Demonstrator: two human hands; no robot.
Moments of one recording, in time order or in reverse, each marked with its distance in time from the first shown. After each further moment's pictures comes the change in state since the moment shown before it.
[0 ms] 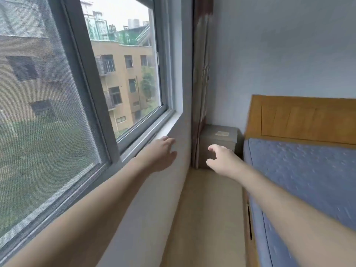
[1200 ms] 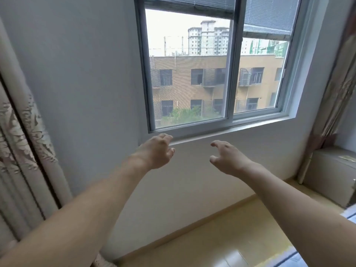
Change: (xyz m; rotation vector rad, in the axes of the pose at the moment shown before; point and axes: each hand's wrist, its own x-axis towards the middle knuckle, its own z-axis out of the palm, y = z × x) left_hand -0.719 0.481 -0.107 0.191 0.233 -0.857; right_hand -0.664 0.051 -0.124 0.047 -0.322 -0.850
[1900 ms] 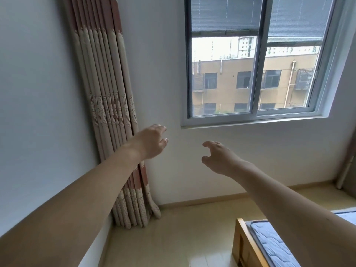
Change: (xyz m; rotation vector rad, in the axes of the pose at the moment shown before) left_hand -0.465 0.189 -0.143 0.157 0.121 -0.231; right_hand -0.460 -0.069 -0.067 0.077 -0.096 -0.283
